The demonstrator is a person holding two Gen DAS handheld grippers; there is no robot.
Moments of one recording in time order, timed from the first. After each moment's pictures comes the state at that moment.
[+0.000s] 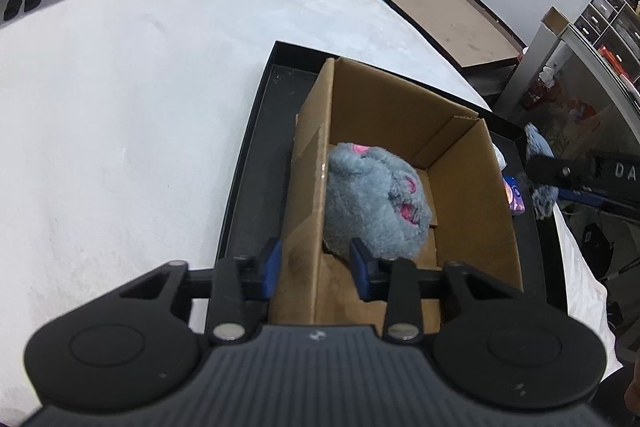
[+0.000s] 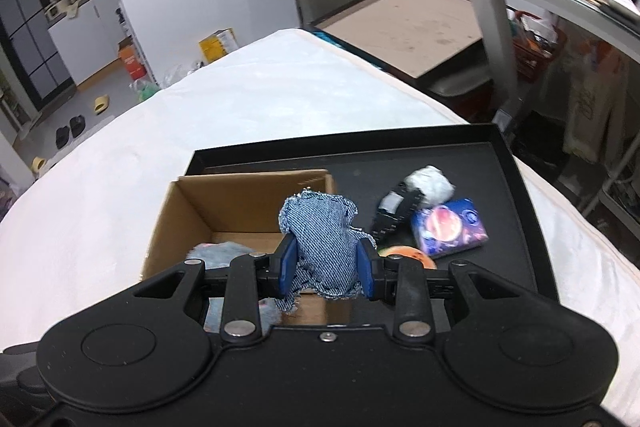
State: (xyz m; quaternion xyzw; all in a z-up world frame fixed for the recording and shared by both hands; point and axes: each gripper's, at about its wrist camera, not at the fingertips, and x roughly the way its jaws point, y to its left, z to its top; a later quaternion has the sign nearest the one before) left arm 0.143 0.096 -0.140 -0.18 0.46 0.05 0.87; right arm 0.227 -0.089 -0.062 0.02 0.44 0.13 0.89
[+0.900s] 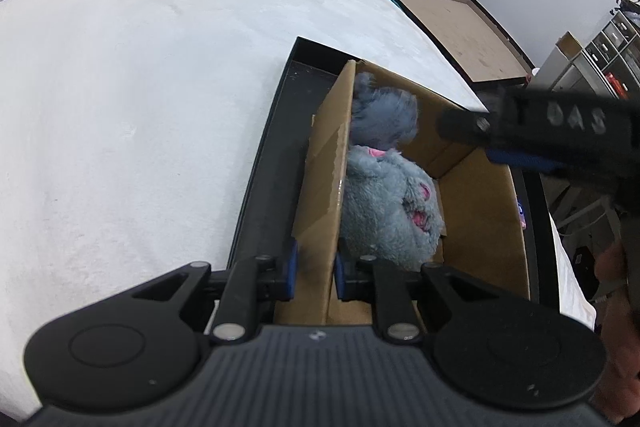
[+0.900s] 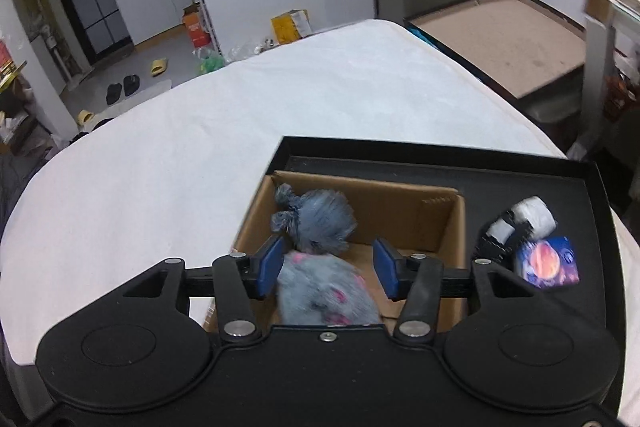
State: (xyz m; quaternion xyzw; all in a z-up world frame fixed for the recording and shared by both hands) left arm 0.137 0.117 -0.151 -0.23 0.46 0.05 0.86; right arm 0.234 -0.018 -0.068 -0.02 0.44 0.22 0.87
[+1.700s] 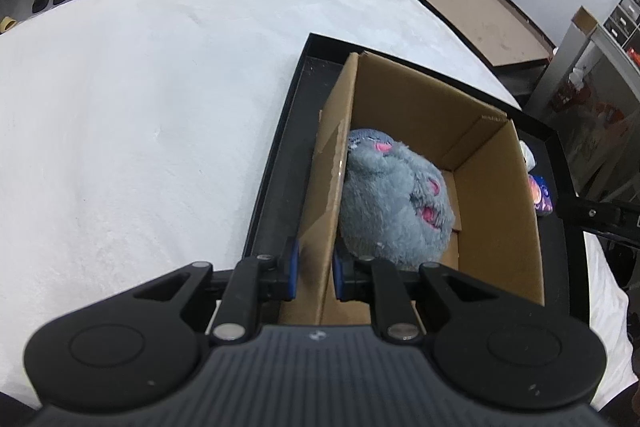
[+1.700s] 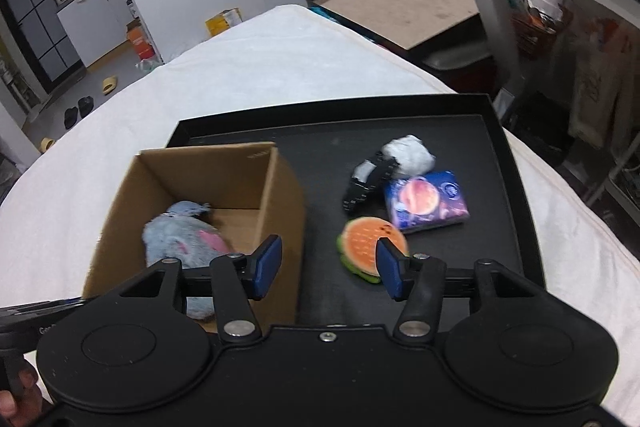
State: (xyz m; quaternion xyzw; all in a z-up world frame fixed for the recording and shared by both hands) left arm 0.139 0.099 -0.142 -0.18 0.47 0.10 0.86; right arm 0.226 -0.134 -0.089 0.02 0.46 0.15 0.87
